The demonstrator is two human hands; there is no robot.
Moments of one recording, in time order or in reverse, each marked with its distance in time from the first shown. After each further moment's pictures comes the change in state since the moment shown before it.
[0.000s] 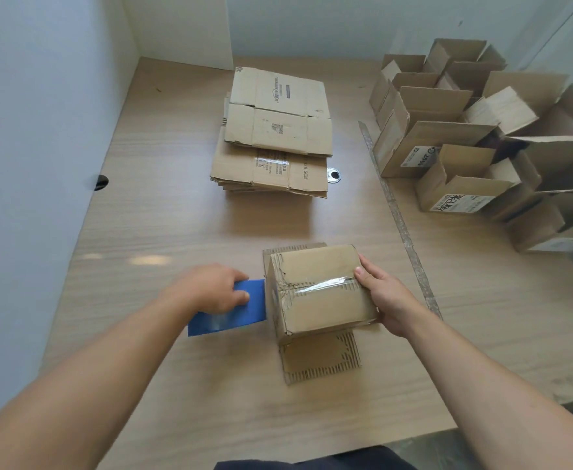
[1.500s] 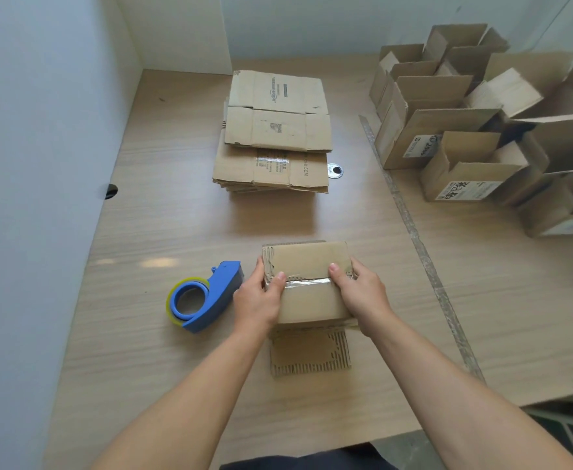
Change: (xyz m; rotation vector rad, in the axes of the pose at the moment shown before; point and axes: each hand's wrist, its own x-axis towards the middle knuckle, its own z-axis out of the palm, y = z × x) left_hand -0.005 0.079 0.064 -1.027 0.564 -0.206; right_hand -0.007 0.018 0.045 -0.241 0.249 -0.234
